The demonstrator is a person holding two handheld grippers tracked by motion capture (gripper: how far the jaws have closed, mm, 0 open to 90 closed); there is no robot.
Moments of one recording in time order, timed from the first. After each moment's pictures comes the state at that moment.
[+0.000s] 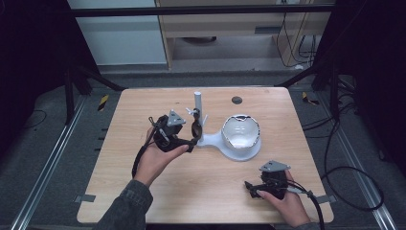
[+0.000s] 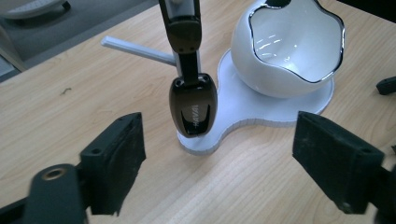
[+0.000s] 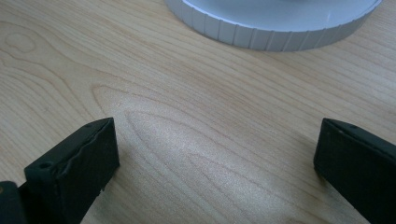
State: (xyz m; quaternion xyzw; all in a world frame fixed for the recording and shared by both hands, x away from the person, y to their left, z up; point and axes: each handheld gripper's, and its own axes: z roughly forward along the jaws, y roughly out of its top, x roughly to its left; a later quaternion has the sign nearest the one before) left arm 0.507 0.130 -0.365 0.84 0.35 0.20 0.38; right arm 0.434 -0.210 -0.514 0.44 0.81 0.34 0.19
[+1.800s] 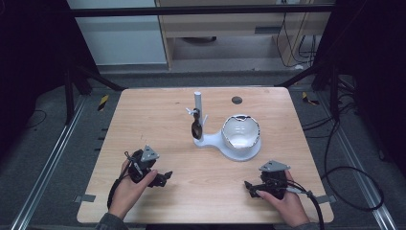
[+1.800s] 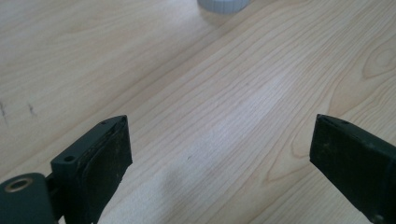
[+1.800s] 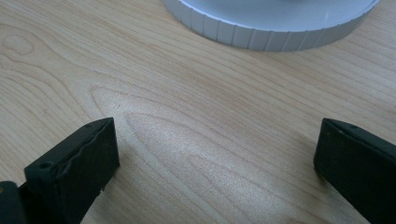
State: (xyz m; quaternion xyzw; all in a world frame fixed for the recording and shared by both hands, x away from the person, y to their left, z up) left arm 0.460 0.214 -0.456 0.85 0.37 0.17 0.32; right arm 0.434 -0.209 -0.514 0.44 0.81 0.34 0.19
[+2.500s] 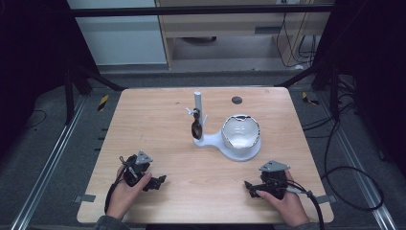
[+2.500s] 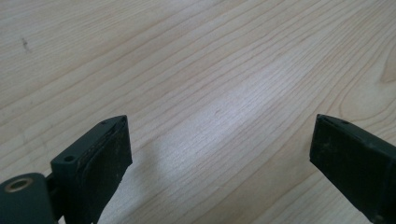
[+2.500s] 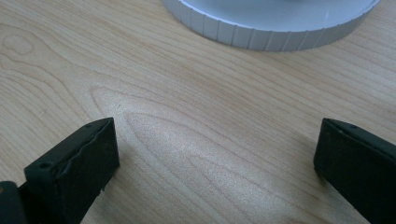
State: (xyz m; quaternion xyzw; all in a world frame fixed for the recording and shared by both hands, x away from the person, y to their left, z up) left arm 0.462 0.239 -0.485 0.84 0.41 0.16 0.31; right arm 0.434 -0.209 -0.513 0.44 0.81 0.34 0.19
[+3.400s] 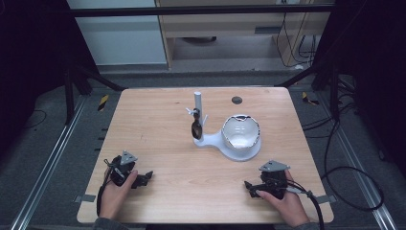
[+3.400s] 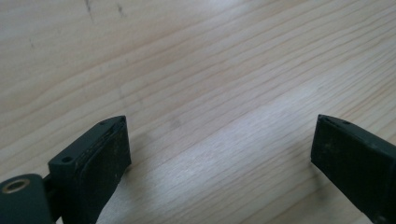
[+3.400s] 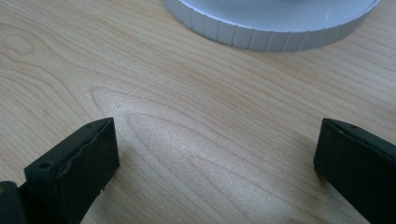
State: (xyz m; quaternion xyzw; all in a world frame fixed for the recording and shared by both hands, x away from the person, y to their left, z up) left arm 0.470 0.286 -0.505 0.81 0.46 0.19 0.32; right arm 0.434 -0.208 -0.513 0.44 0.81 0.34 0.19
